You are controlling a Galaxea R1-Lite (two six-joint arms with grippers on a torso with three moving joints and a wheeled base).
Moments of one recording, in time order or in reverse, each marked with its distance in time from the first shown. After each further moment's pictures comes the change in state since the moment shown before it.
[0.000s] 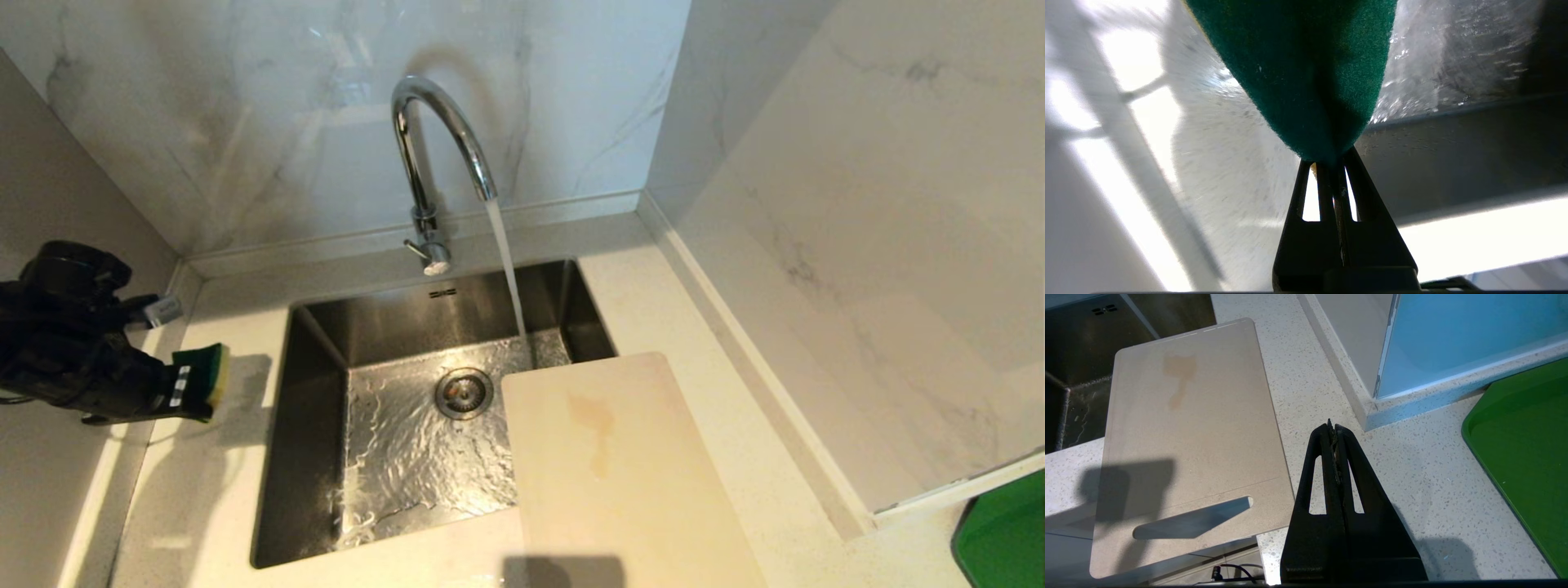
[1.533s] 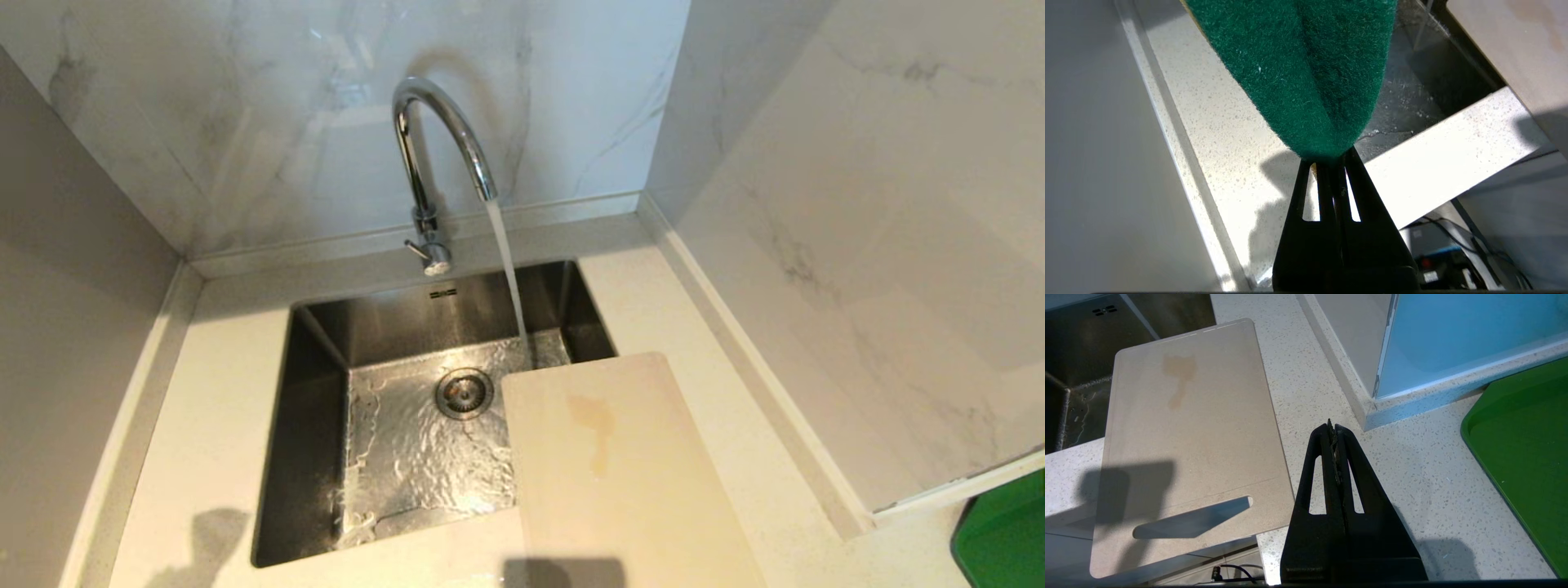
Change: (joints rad) left arm -0.147 -1.280 0.879 -0.372 -0.003 0.170; right arm 0.000 0.000 0.000 0.000 0.000 0.000
